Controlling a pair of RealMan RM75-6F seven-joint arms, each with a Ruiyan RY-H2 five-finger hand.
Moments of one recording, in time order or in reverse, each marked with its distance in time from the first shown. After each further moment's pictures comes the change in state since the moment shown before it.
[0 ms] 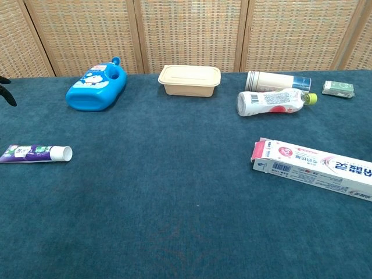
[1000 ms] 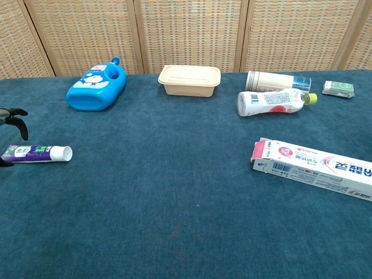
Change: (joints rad) left arm -0.095 -0.162 0.066 0.227 -0.143 -0.110 0.099; right arm -0.004 -0.001 0.007 0.007 -0.007 0.018 0.024
